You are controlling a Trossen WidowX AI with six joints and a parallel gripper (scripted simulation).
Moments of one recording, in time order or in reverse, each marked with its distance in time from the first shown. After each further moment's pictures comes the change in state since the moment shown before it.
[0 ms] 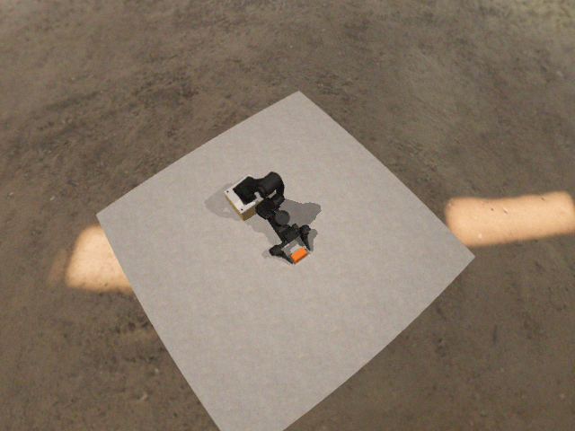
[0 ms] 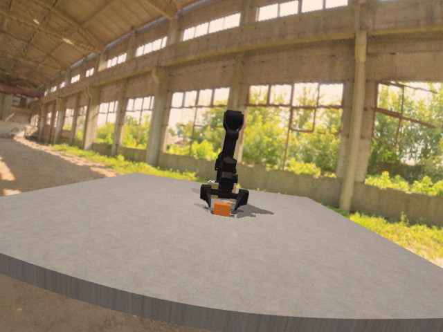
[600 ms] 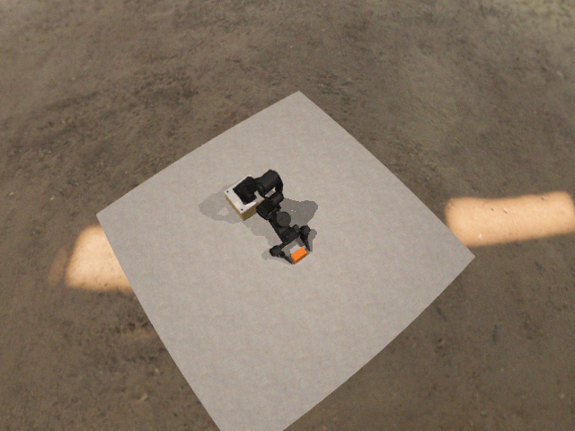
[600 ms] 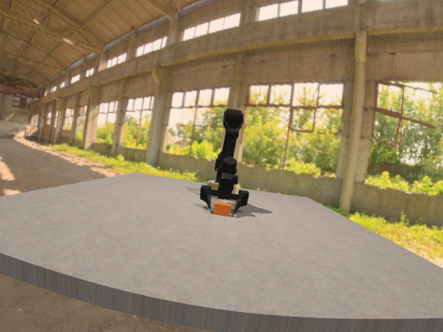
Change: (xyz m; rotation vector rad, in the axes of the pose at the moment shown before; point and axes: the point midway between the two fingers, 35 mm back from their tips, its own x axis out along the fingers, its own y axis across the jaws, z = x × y) arm 0.003 0.000 -0.004 -0.005 0.041 -0.002
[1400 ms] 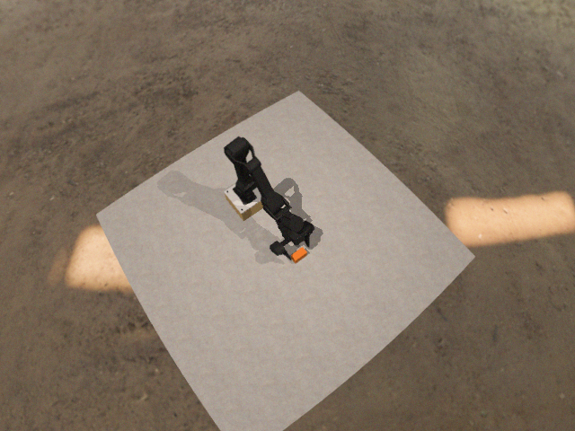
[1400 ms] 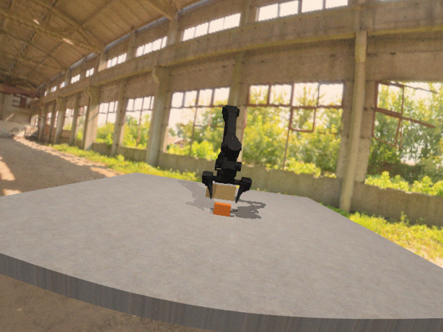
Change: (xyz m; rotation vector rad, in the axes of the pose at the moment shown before) arm -0.019 0.001 0.041 -0.027 0.401 -0.009
